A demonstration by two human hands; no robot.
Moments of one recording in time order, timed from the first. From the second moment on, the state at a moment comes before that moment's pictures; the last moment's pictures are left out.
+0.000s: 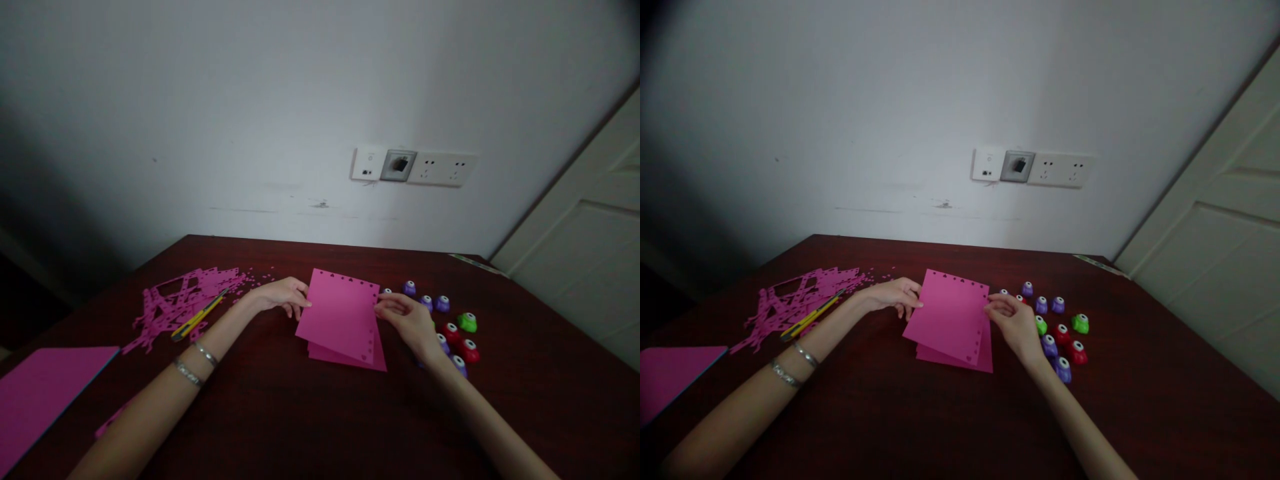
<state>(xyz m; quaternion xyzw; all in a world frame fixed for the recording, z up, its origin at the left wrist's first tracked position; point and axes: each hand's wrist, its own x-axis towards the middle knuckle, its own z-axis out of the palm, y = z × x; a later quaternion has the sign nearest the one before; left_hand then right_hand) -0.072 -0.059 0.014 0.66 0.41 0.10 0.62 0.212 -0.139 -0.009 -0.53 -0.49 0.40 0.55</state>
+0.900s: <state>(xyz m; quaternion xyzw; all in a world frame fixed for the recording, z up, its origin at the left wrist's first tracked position) -0.074 -0.059 0.022 0.67 0.41 0.14 0.61 0.216 -0.147 0.003 -0.50 -0.46 0.53 0.51</state>
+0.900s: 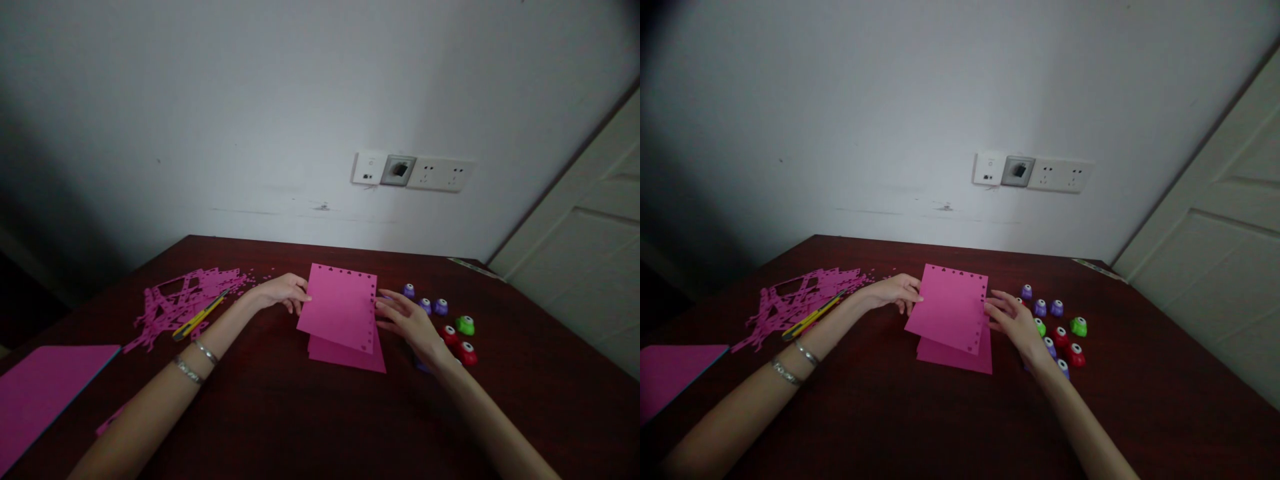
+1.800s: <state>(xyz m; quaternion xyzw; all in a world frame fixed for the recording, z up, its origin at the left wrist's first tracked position) -0.082 -0.049 0.014 0.66 0.41 0.20 0.60 0.210 -0.158 0.000 -0.48 -0.47 0.65 0.35</state>
